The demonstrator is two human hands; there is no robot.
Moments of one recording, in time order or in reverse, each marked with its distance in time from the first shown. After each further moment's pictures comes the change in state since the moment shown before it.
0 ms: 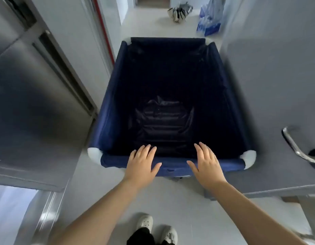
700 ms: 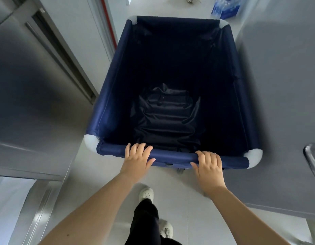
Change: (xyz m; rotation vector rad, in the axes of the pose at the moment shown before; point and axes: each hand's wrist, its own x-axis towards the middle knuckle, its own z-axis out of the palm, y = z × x) left_hand 0.044 -0.021 0.046 0.211 0.067 0.000; right_hand 0.041 0.028 0.025 -0.152 -0.014 0.040
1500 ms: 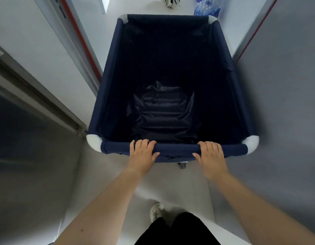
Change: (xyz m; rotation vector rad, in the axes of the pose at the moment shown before) left_hand 0.273 -0.099 0.032 -0.251 -0.234 -0.004; right_hand 0.272 -0.024 -0.039 0.022 0.045 0.051
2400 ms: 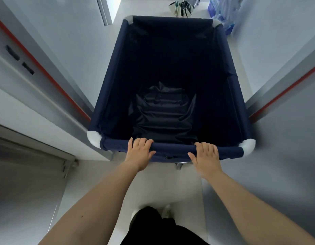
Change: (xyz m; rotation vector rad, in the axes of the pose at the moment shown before) left_hand 0.346 -0.027 -0.059 -0.023 -0.109 -0.081; right_hand 0.354 0.054 -0.035 -0.033 -0.079 -0.056
